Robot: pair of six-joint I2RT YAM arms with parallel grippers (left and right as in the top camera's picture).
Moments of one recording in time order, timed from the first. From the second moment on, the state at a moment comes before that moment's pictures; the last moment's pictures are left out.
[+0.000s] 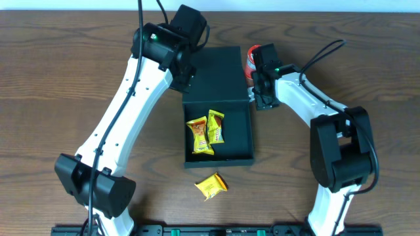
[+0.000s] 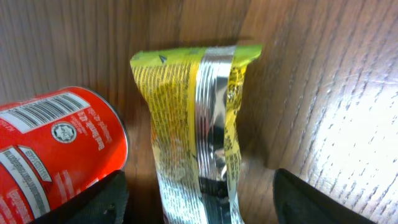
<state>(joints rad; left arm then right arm) -0.46 1.87 2.01 -1.46 -0.38 -0.15 0.30 2.04 1.39 -0.59 0.13 1.72</state>
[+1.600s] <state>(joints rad) -0.45 1.87 2.01 -1.42 -0.38 -0.14 0.29 2.05 1.40 -0.63 0.05 1.25</state>
